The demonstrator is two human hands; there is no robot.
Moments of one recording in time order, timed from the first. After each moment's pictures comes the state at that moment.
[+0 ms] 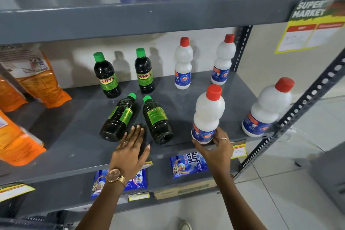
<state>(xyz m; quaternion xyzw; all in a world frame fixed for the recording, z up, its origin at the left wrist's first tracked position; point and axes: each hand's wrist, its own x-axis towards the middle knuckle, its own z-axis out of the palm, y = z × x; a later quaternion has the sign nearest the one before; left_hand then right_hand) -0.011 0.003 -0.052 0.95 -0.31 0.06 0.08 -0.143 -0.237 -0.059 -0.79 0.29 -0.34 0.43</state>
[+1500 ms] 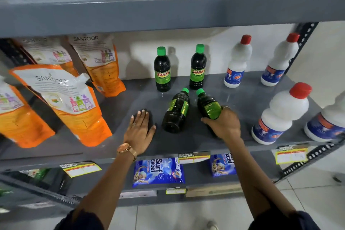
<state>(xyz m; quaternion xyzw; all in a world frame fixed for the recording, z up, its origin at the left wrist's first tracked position) 0.088 0.133 -0.046 0.96 -0.26 0.03 0.13 -0.011 -0.136 -0.004 -0.90 0.32 -0.14 0.26</state>
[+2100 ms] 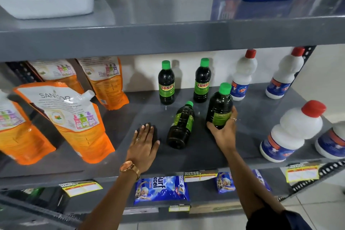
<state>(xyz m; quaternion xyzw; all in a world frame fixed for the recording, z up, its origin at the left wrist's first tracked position) 0.093 0.136 -0.051 0.95 -0.28 0.04 0.16 0.023 -0.137 -0.036 -0.75 0.22 -0.34 0.52</state>
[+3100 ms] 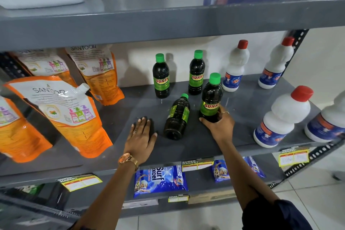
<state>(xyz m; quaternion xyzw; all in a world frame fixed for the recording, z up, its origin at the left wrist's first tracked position) 0.090 0.137 -0.045 0.95 -0.28 0.03 0.15 0.012 -0.132 -0.040 -0.78 0.25 -0.31 0.48</state>
